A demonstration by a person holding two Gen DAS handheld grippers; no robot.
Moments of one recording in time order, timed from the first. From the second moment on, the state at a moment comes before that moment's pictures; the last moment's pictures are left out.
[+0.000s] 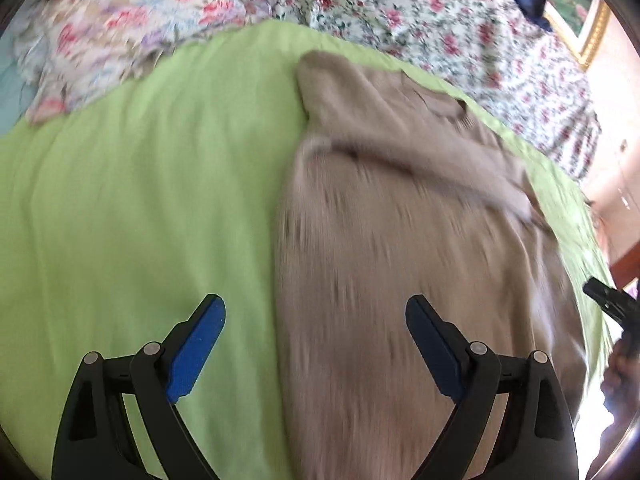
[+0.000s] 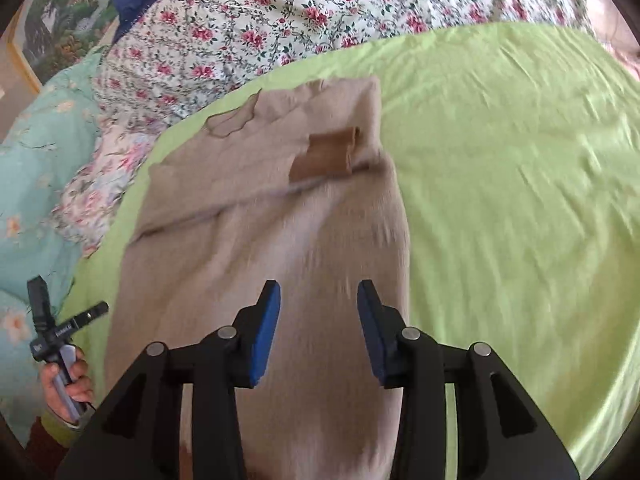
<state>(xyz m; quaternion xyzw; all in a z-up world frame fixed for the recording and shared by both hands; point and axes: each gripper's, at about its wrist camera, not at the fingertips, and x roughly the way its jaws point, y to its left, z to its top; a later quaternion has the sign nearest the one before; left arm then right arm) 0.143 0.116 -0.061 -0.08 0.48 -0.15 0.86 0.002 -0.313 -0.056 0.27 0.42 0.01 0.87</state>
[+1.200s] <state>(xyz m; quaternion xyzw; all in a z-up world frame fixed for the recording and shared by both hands) -0.013 0.129 -0.074 -0.08 0.47 -0.31 0.82 -0.128 -0.312 -0.062 0.28 0.42 0.12 0.85</state>
